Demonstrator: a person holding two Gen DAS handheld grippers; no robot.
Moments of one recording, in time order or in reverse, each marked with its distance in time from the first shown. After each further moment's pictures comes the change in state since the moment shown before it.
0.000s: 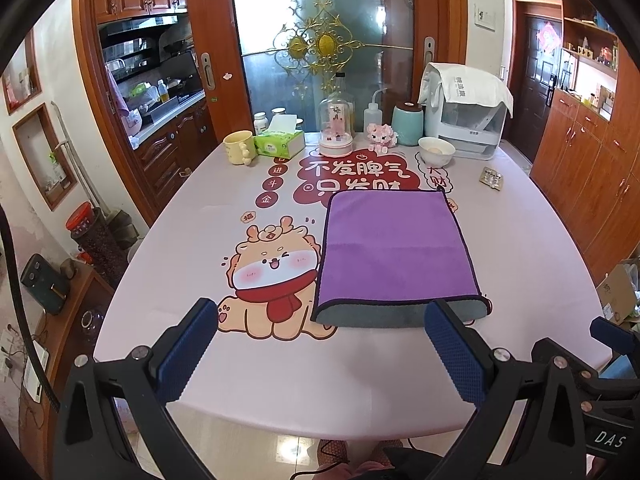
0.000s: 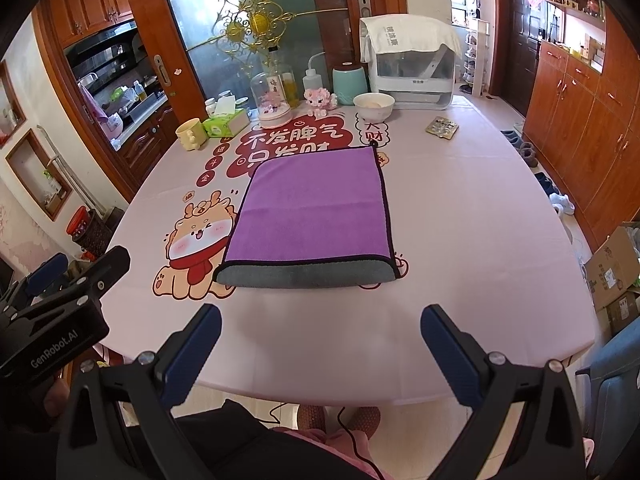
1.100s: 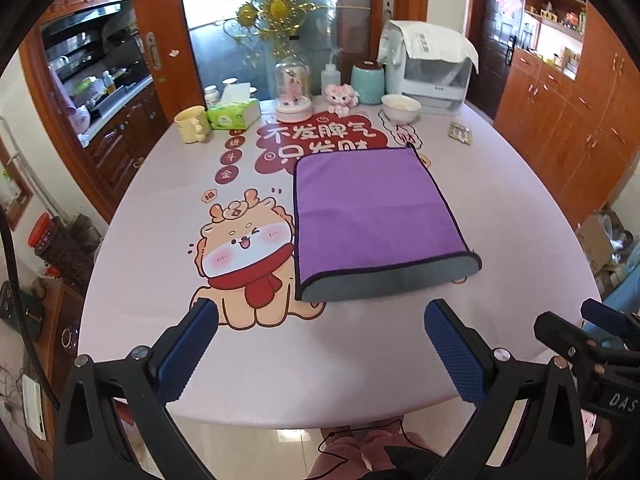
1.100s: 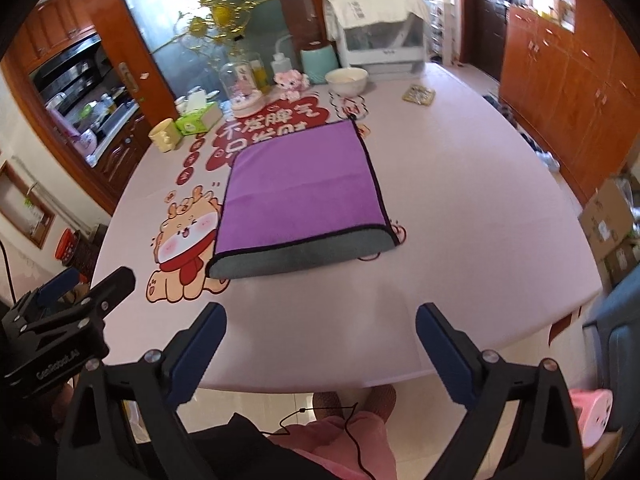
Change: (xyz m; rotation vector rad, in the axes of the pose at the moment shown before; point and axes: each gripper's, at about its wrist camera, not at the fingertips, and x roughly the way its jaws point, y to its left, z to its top) left arm 0.041 0.018 0.001 0.133 0.133 -0.155; right arm 0.016 0.006 -0.014 0.150 0.063 -0.055
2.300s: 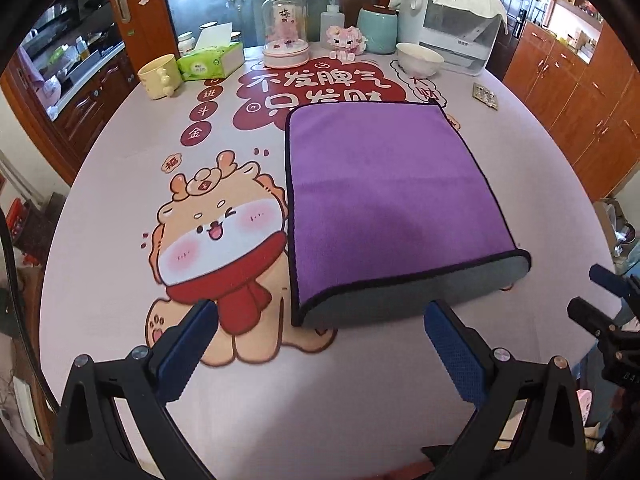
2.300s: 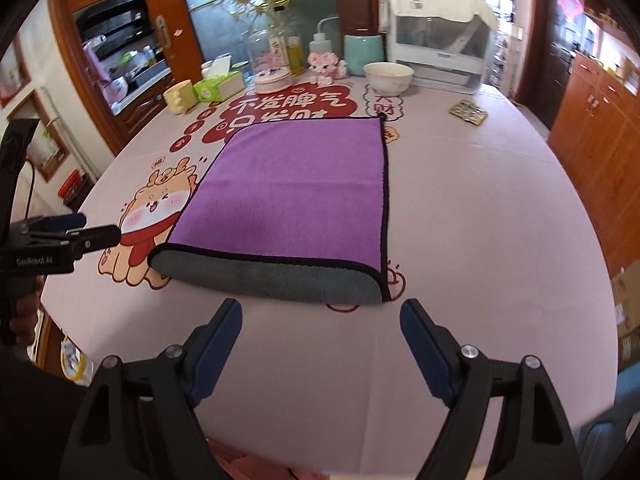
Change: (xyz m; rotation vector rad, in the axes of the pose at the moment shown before) left arm 0.139 0.022 0.025 -0.007 0.155 -0.045; right arm 0.111 -0.043 0.036 -0.286 -0.007 0.081
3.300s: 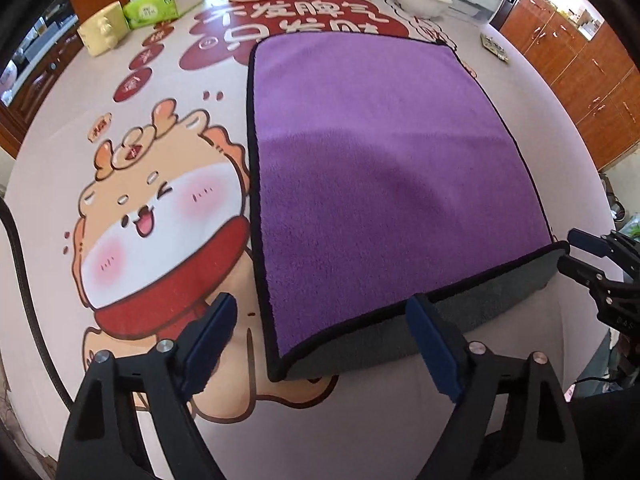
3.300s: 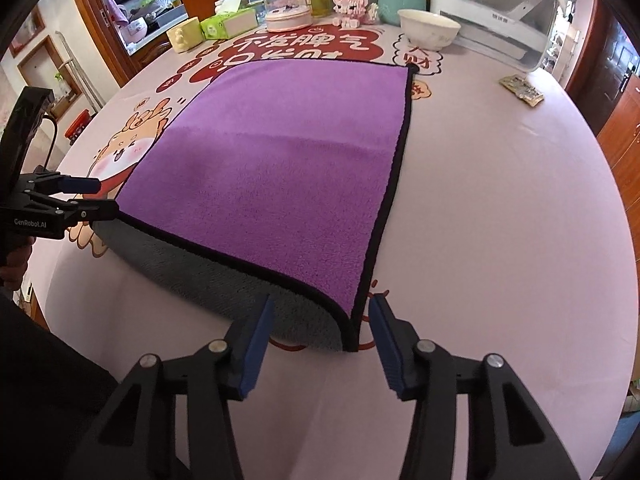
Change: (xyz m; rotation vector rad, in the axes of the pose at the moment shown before) left arm 0.105 0.001 0.020 0.018 0.205 -0.109; right arm 0.098 -0.039 0.022 -0.143 0.178 0.065
